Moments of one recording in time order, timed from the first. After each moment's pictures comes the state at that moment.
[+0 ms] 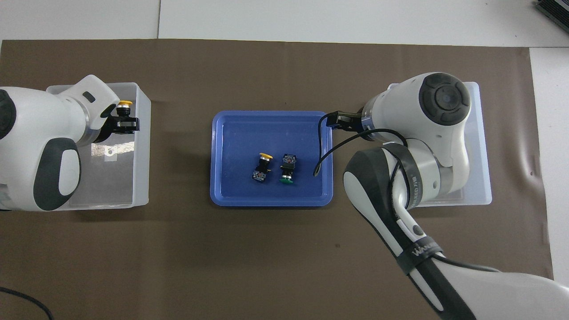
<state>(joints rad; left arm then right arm) -0.11 0.09 0.02 -2.00 0.00 2.35 -0.04 0.50 0.28 -0.14 -1.76 0.11 2.22 0.52</state>
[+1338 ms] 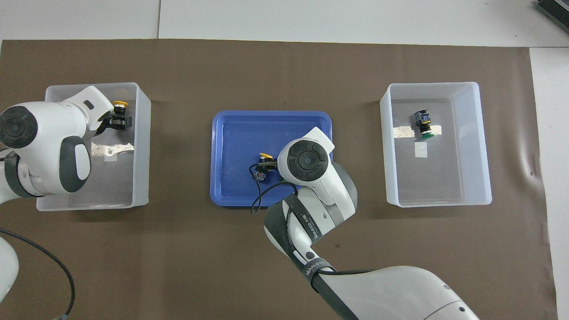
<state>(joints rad) -0.01 0.35 0.02 -2.00 0.01 2.70 0.14 0.72 0.47 -0.14 -1.81 0.05 2.40 0.60</state>
